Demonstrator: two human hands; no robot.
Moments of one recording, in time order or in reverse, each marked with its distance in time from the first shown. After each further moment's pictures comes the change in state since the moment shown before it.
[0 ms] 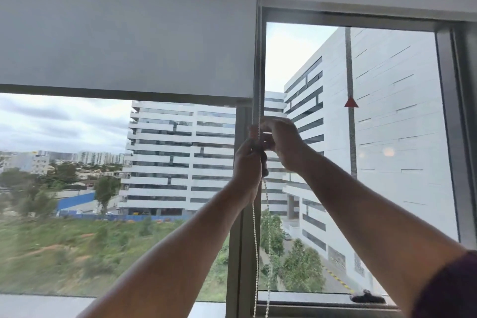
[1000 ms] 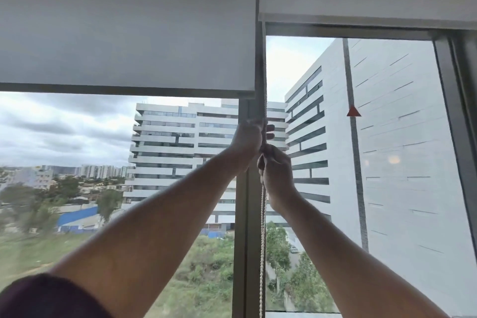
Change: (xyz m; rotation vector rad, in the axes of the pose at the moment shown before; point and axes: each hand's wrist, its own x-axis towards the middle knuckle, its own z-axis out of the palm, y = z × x) left_hand 0.053 0.070 0.002 0.192 -0.063 0.015; right_hand -0.019 0.056 0.023 -0.029 0.201 -0.205
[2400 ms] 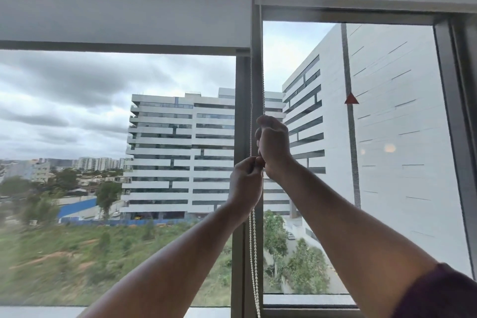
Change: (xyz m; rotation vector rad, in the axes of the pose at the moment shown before) left_hand -0.065 -0.096 0.004 0.132 0.123 0.055; right_hand 0.022 -0.026 0.010 0.036 0.073 0.077
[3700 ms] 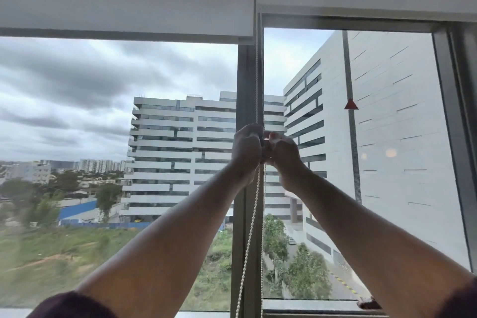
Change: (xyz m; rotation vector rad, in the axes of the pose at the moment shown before) left_hand 0.039 0.068 0.002 -0.276 -0.007 -0.036; right_hand -0.005 -0.002 -0.031 -0.013 -0.190 0.088
